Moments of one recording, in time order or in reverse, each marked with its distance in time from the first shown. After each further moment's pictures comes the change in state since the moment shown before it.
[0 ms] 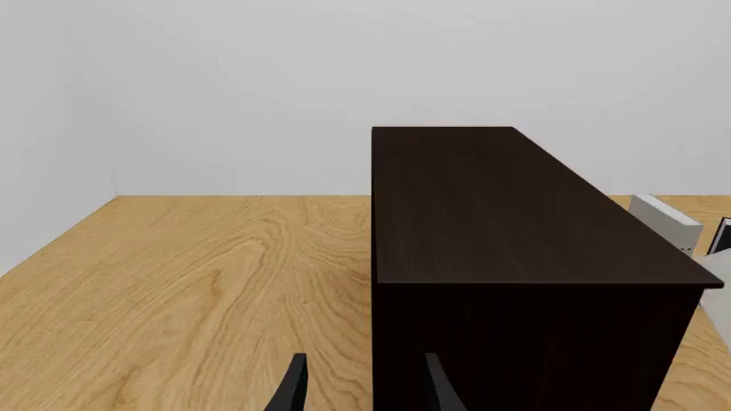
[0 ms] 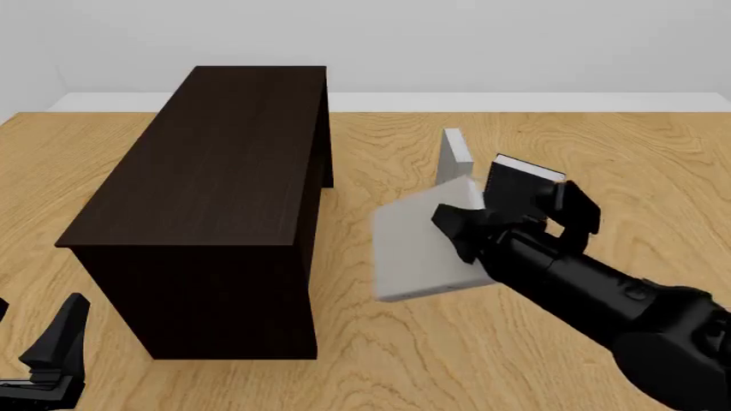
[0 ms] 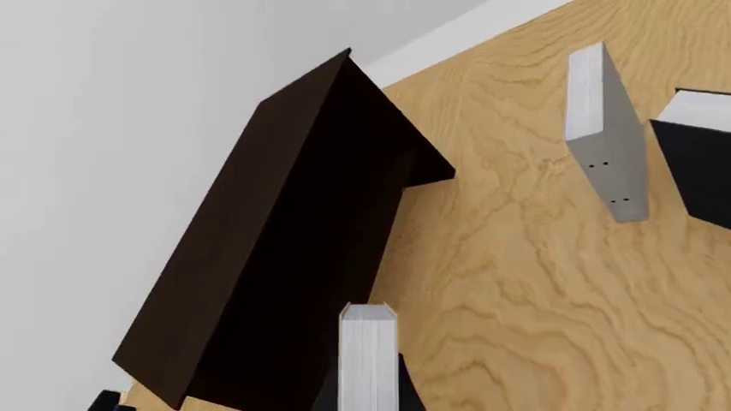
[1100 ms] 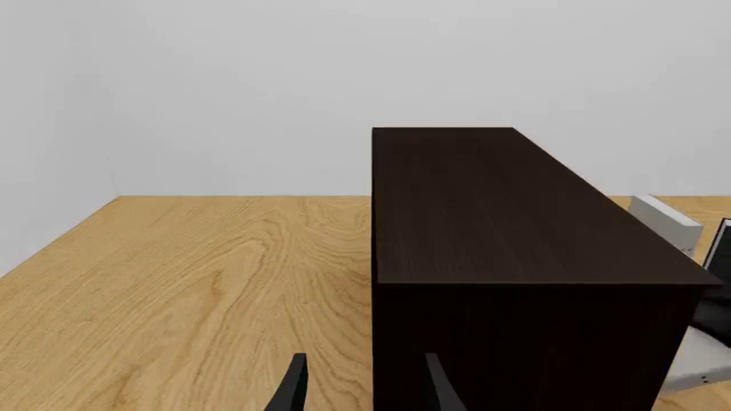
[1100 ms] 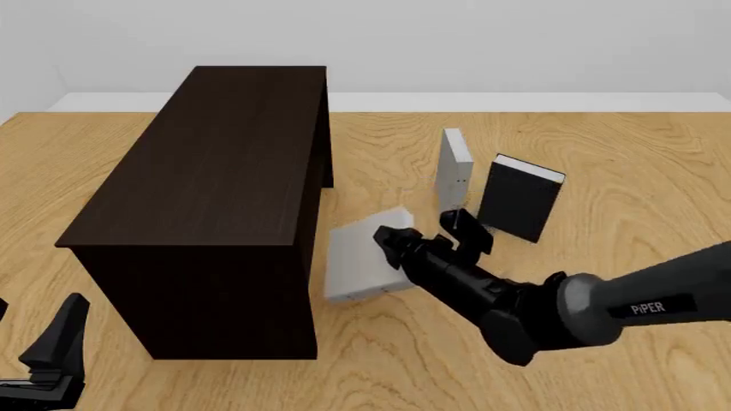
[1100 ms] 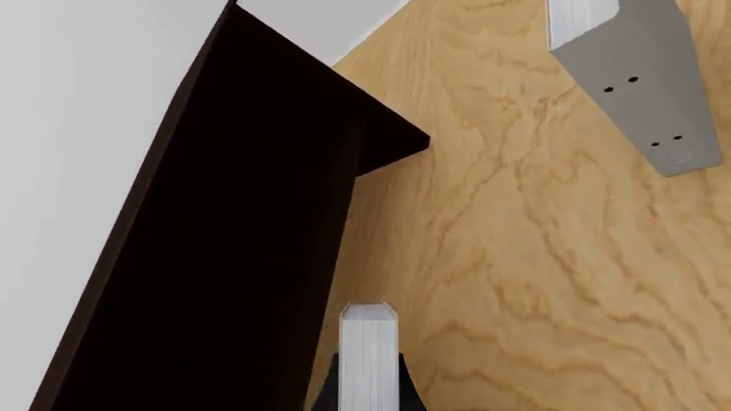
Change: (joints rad) left arm 0.001 -0.001 0.000 -0.001 0.000; right arm 0.023 0.640 -0.153 -0.436 0.165
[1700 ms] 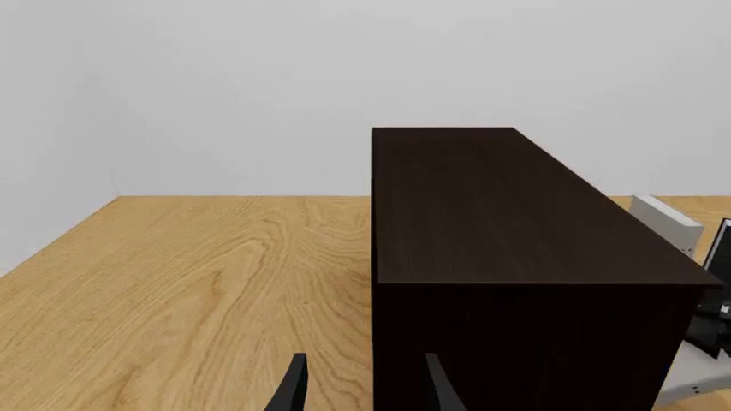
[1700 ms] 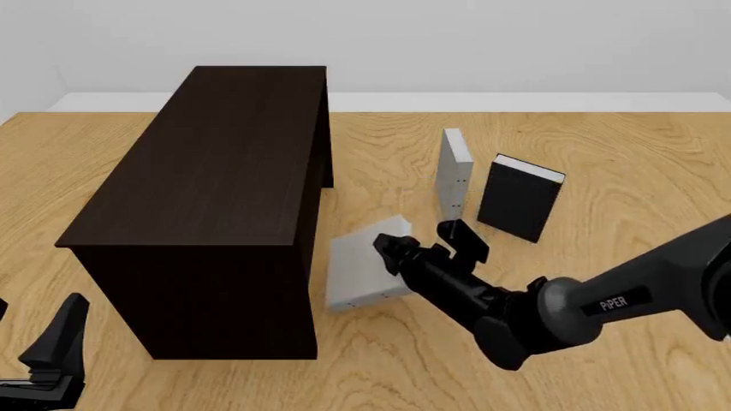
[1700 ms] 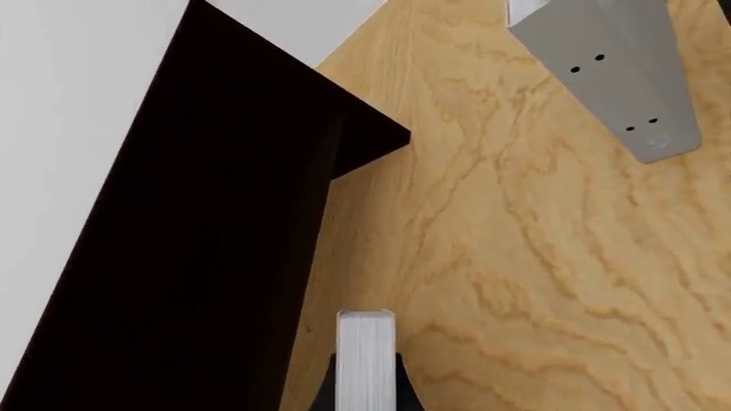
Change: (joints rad) left arm 0.001 0.000 0.000 0.000 0.000; right arm -0.006 0.091 -0.004 -0.079 0.014
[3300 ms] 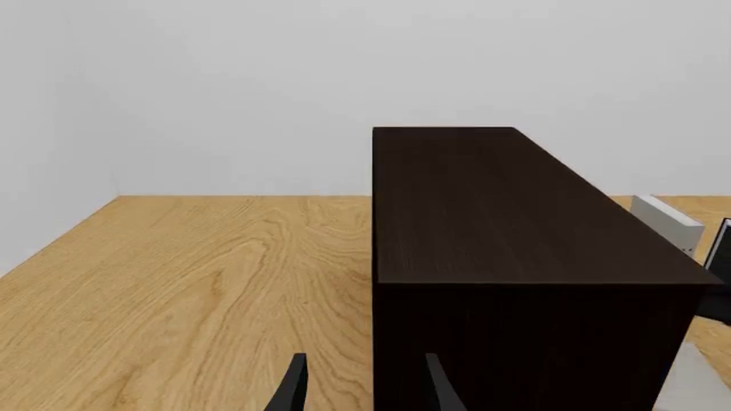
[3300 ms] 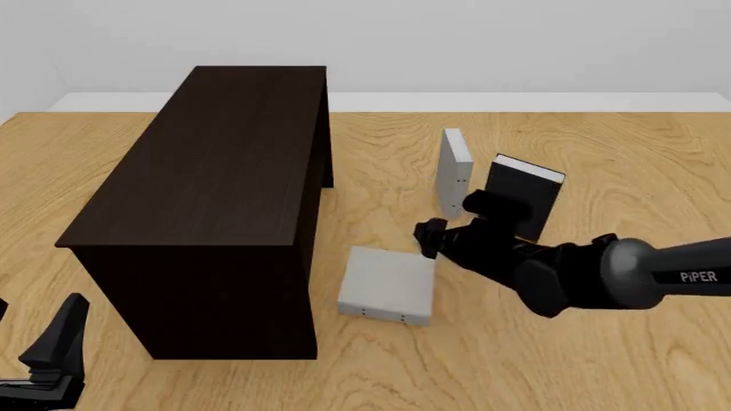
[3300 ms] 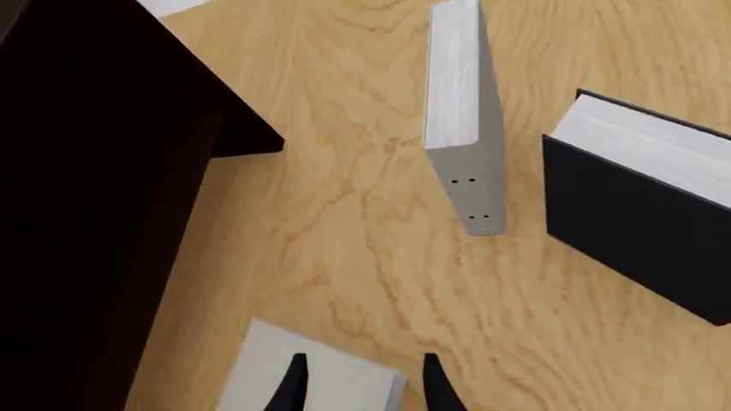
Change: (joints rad) left arm 0.001 0.000 0.001 0.001 0.000; right arm -0.194 -0.162 -0.067 0.500 -0.451
